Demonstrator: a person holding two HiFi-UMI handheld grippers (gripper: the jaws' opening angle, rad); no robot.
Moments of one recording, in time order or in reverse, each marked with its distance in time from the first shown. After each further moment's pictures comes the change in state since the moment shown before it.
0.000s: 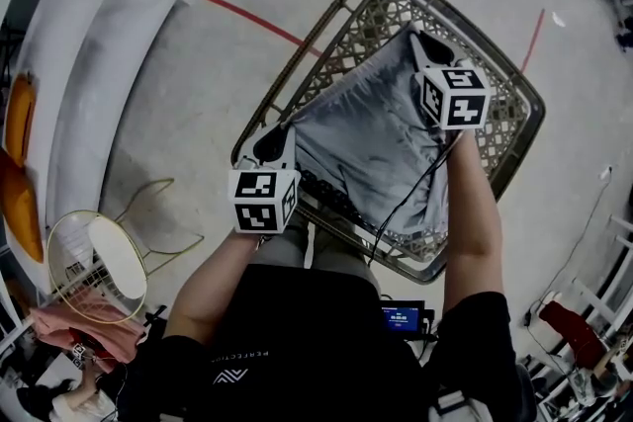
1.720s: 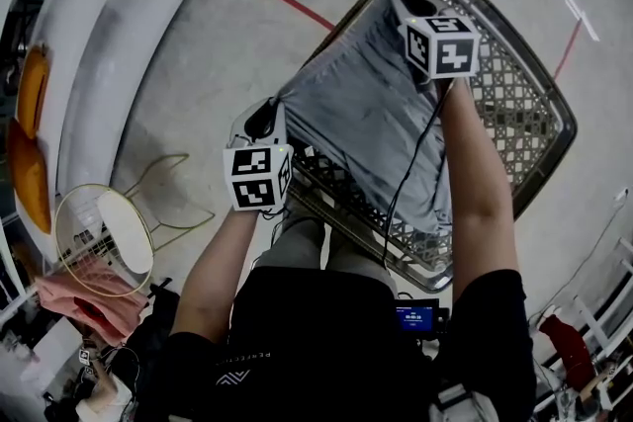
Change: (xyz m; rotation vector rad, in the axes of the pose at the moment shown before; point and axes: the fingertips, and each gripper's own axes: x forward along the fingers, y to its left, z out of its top) left arm 0.018 0.079 -0.008 0.017 0.008 0.195; right arm 0.116 0.057 0.032 0.040 -0.025 0.194
